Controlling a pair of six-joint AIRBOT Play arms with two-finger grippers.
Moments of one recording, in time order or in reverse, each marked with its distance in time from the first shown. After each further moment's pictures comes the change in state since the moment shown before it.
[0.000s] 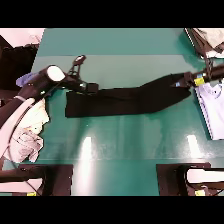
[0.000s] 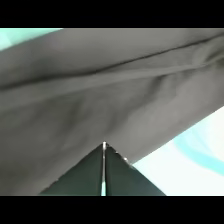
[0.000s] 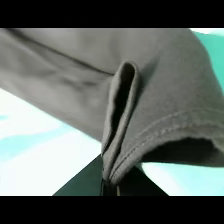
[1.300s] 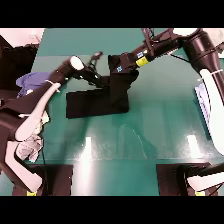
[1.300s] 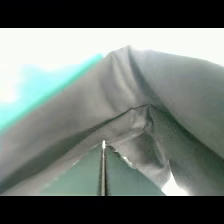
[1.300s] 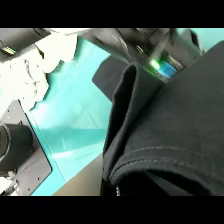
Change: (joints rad) left arm 0.026 -0.328 0.403 -0.045 -0.117 0.059; right arm 0.655 -0.137 0.508 0.000 -0.112 0.260
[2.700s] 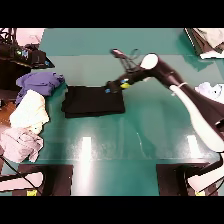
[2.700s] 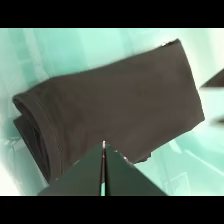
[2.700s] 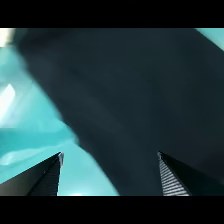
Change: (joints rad) left arm 0.439 0.420 -0.034 0.046 -0.370 0.132; right arm 0.012 -0.074 -0.370 -0.018 -0.289 -0.208
